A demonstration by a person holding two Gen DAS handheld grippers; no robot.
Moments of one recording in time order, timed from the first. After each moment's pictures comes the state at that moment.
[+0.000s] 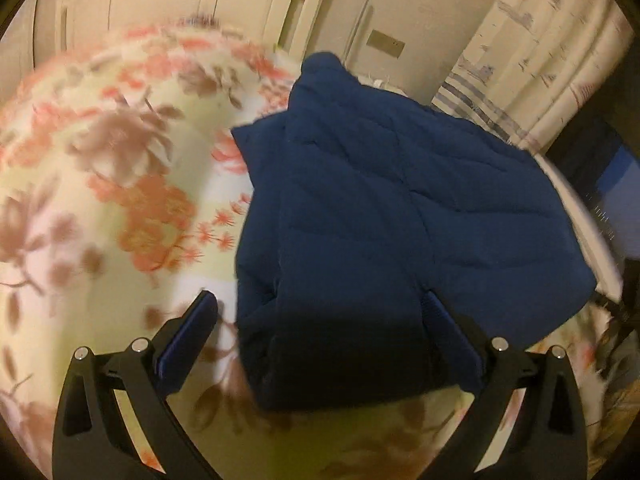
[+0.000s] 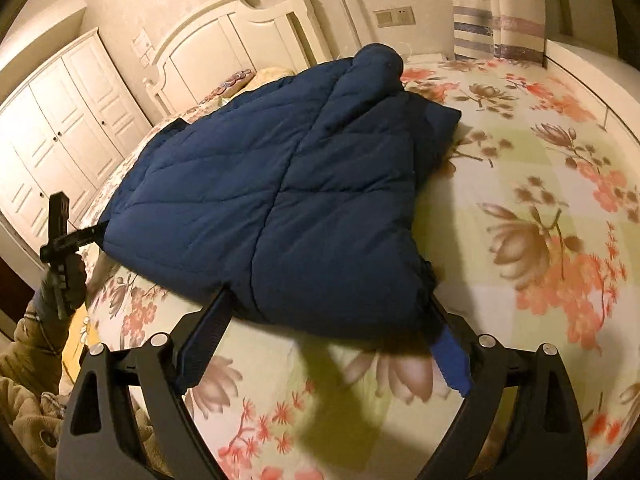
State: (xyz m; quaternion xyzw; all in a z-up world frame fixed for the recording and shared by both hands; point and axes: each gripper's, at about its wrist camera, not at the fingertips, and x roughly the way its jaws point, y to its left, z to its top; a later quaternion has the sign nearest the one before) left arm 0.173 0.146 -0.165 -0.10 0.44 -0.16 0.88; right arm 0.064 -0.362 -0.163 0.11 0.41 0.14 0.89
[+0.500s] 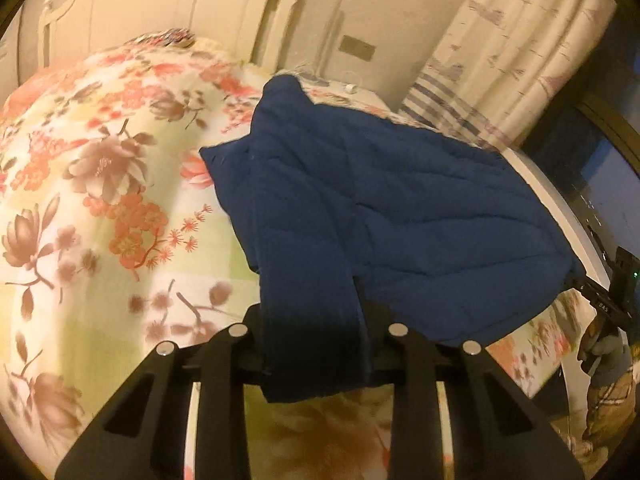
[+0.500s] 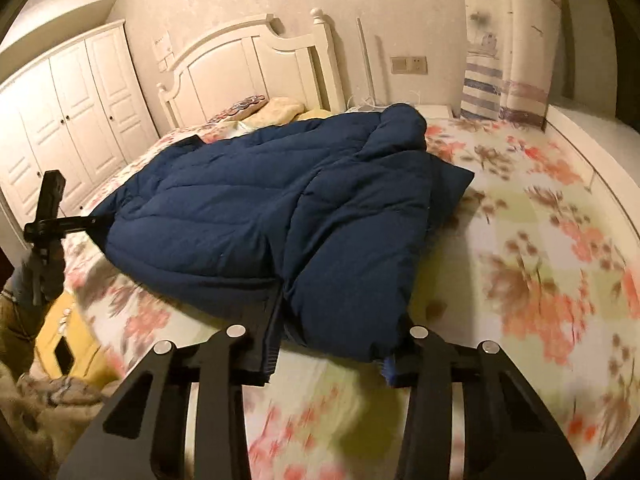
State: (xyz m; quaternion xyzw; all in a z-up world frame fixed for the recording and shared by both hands) left arm 0.129 0.126 -0.128 -0.07 0.41 -0.20 0.89; right arm 0.021 -0.341 -0.139 0.05 0.35 0.14 0.93
